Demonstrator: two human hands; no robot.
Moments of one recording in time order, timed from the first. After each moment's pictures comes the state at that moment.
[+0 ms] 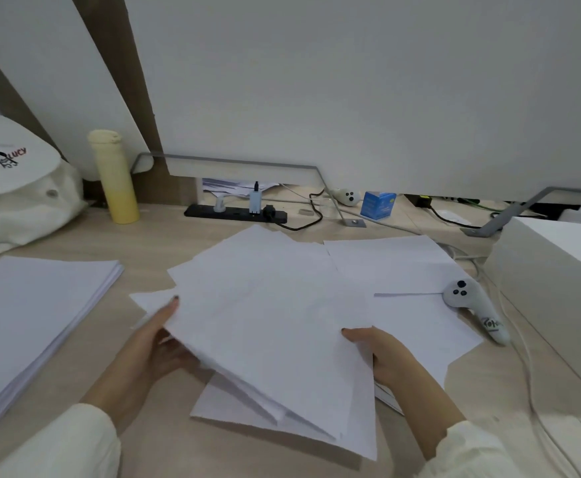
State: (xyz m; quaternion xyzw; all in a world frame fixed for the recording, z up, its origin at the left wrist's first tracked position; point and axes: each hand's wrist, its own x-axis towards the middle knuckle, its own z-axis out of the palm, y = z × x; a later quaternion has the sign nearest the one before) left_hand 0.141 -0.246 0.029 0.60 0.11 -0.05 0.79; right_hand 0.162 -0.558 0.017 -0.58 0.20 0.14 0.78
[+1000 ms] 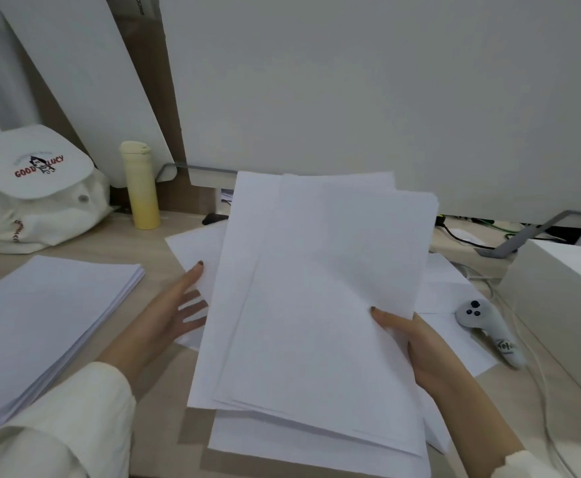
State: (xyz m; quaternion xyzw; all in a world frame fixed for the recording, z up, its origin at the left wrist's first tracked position) left_hand 0.175 -0.237 0.066 0.61 0.09 -0.06 0.78; right_hand 0.137 -0.563 0.081 -0.60 0.00 0.09 0.80
